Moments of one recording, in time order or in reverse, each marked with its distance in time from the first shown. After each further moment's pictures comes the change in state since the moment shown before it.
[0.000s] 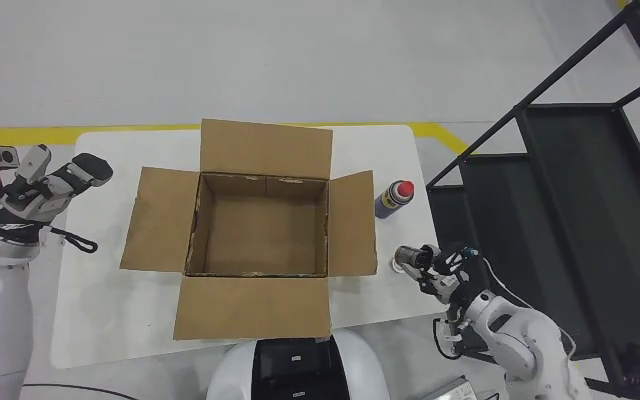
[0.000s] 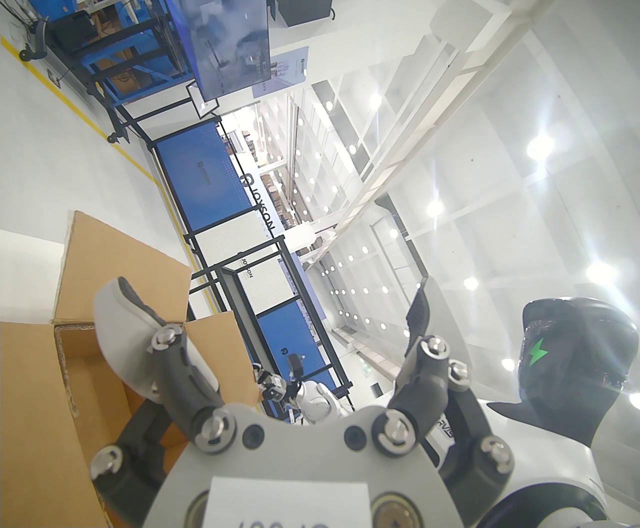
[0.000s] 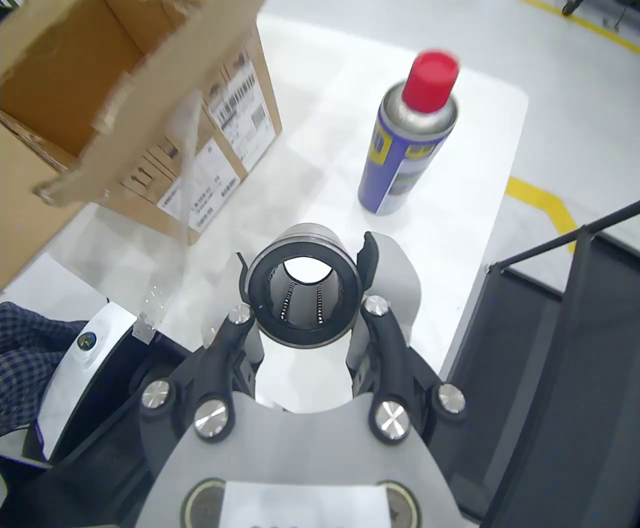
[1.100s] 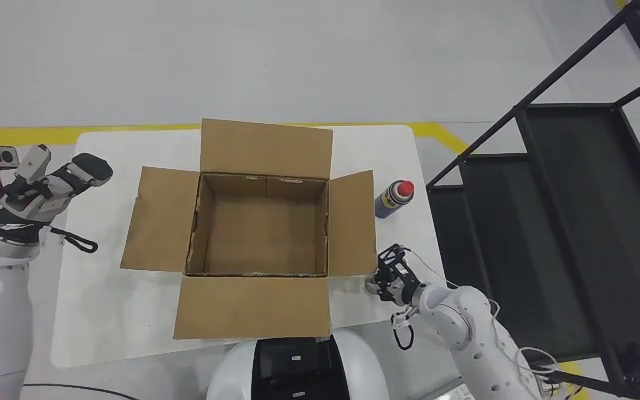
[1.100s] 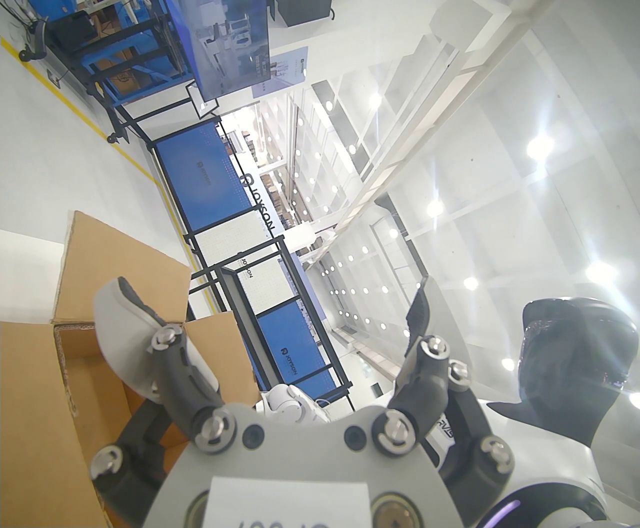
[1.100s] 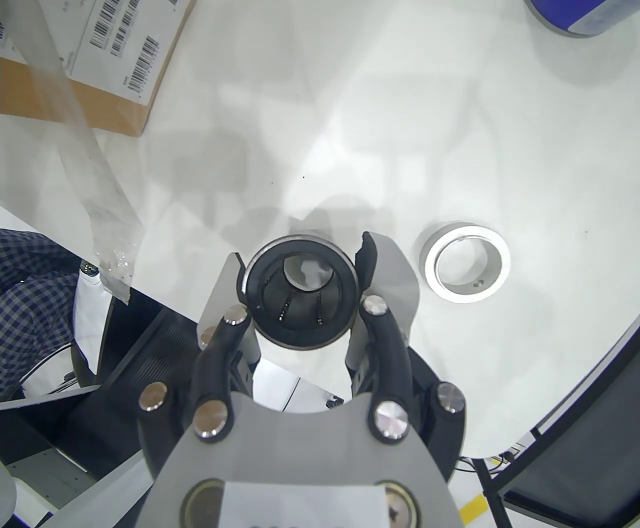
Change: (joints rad) left arm 0.000 0.000 0.000 0.000 0.000 0.000 0.000; right arm 0.260 0.006 -0.303 0.250 -0.023 0.192 0.349
